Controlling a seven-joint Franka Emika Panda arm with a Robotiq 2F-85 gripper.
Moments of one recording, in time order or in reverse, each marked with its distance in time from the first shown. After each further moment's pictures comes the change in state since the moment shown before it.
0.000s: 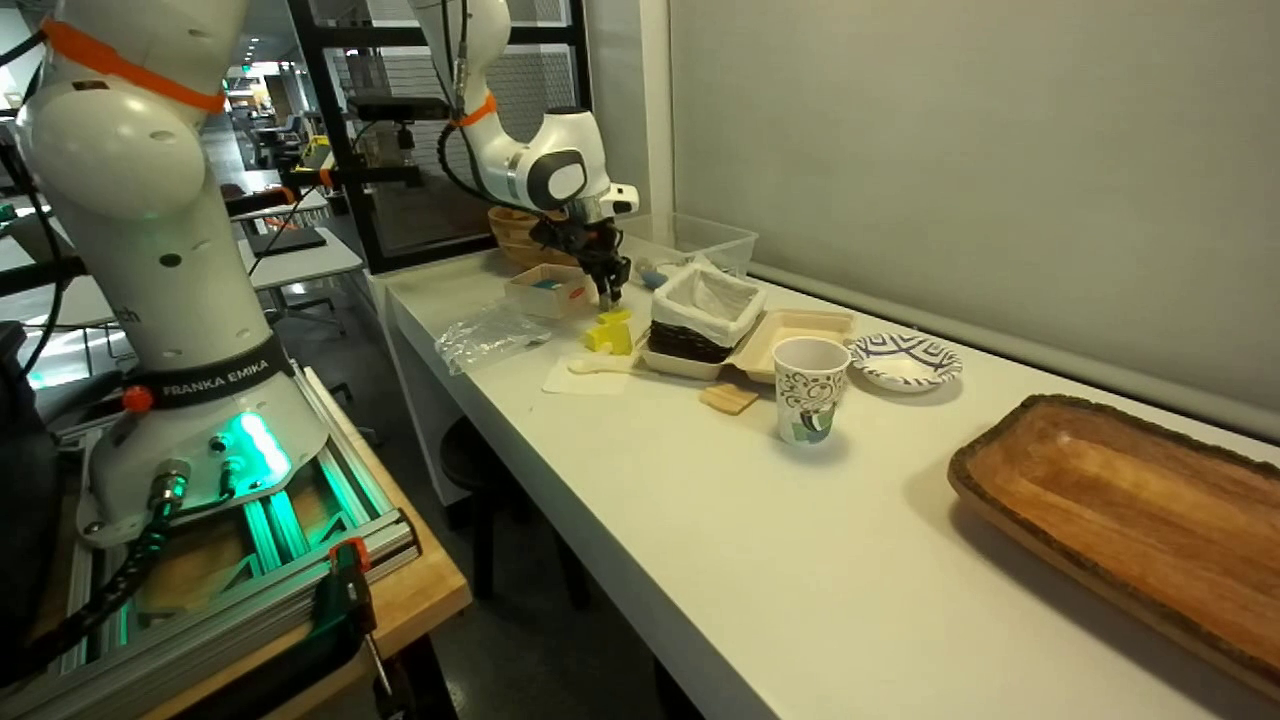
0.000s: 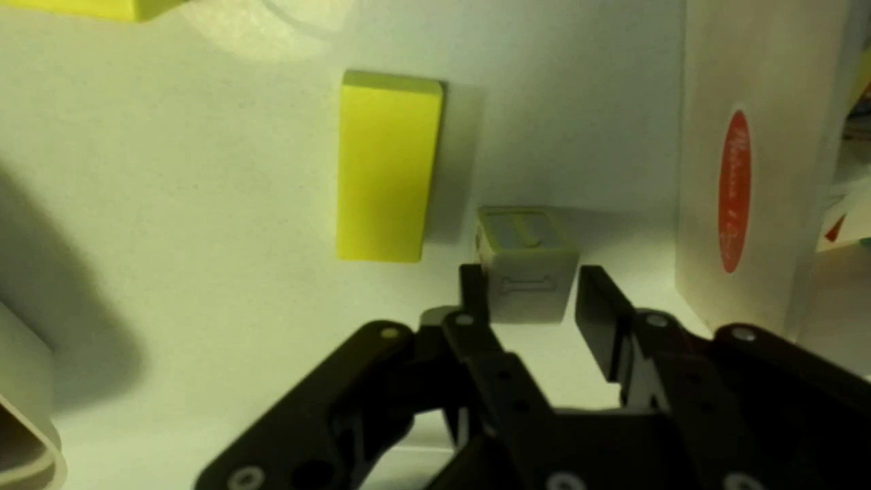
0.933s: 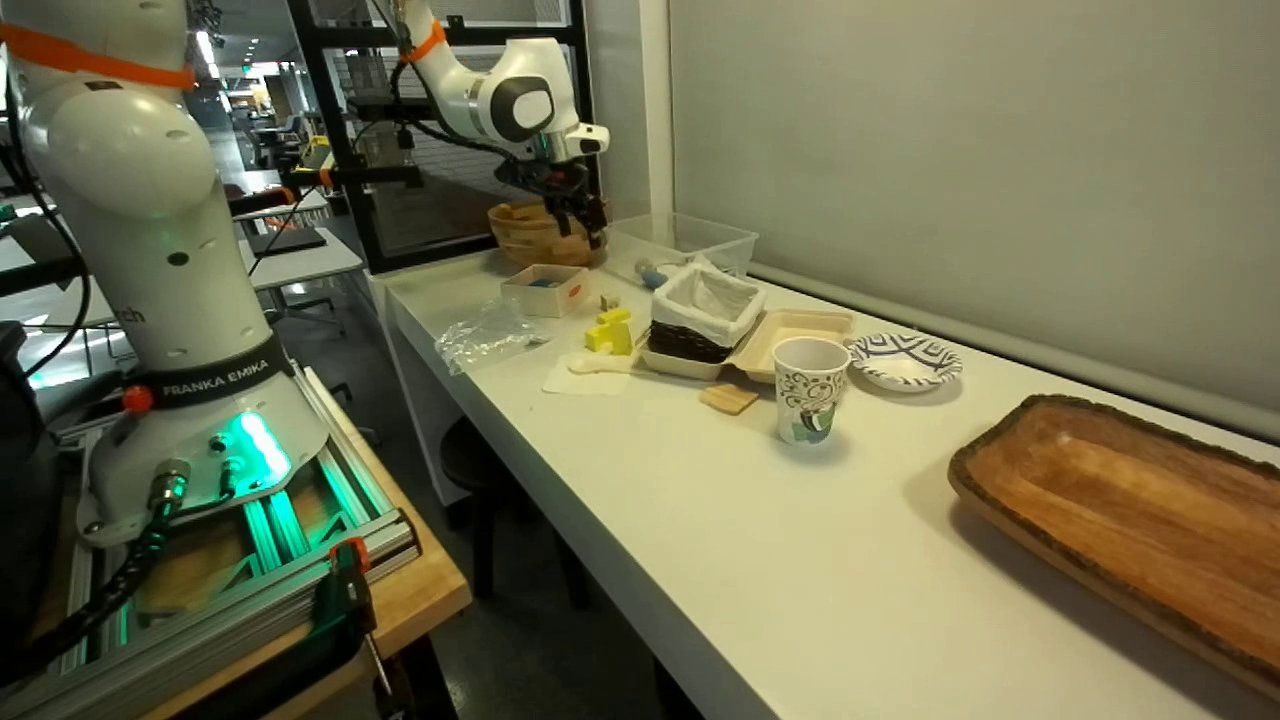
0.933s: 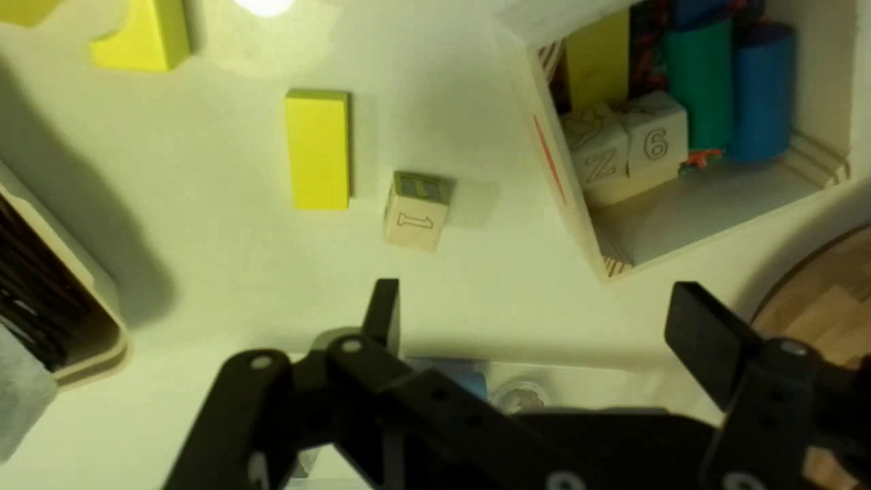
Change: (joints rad) arm 0.079 -0.304 -0.008 -0.123 0.034 -0.193 0.116
